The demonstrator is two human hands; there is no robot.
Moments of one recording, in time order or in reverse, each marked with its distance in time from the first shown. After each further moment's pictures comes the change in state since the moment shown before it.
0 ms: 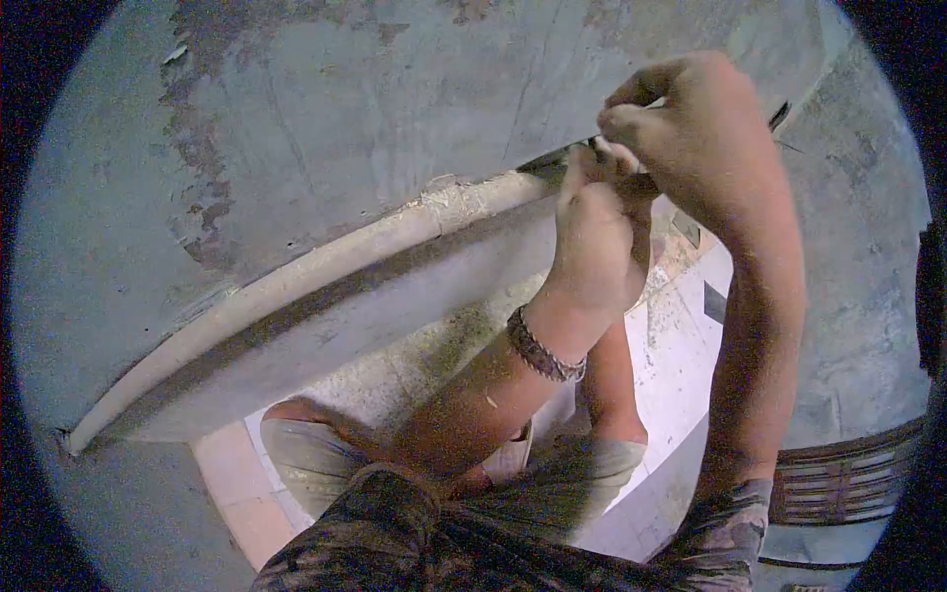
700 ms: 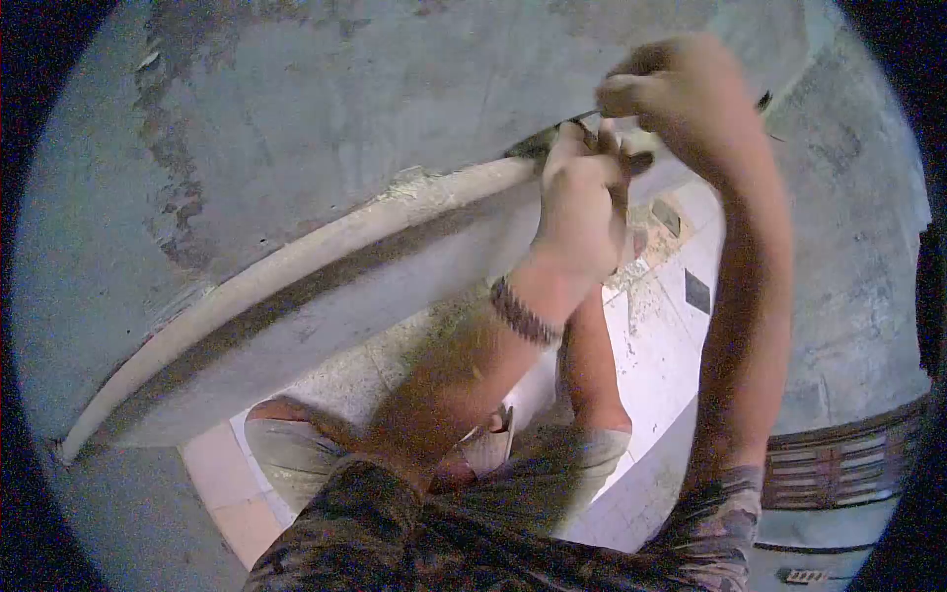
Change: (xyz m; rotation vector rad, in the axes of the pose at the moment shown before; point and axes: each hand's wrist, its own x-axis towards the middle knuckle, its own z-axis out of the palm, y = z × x) left_hand 0.018 -0.004 0.024 -1.139 0.231 -0.589; right_hand 0.021 0.045 0.002 -0.024 -0.017 0.023
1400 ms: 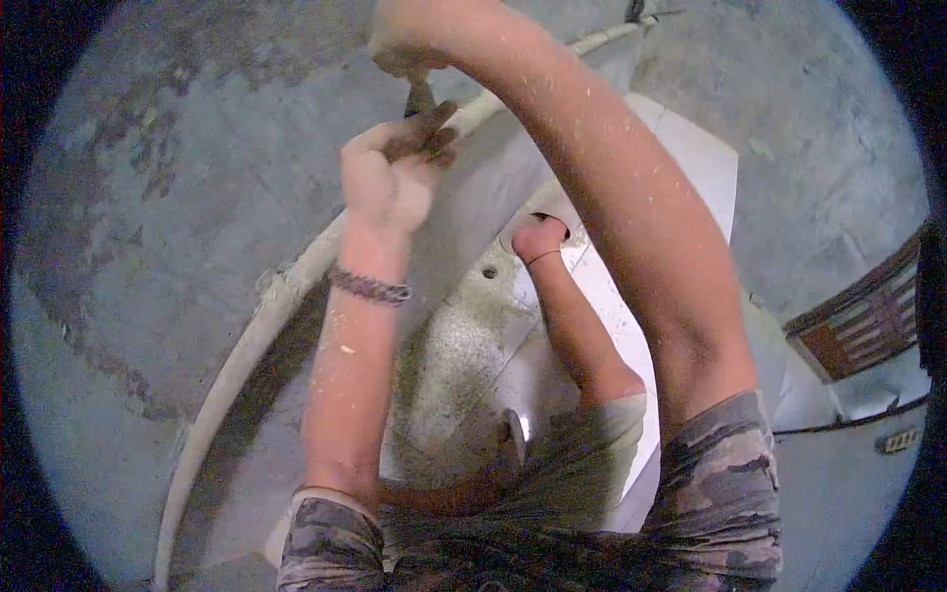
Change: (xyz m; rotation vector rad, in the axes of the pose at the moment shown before) left_hand 0.050 0.001 -0.034 0.284 -0.137 -0.331; right_hand 0.028 0.050 0.001 -0.111 0.119 0.047
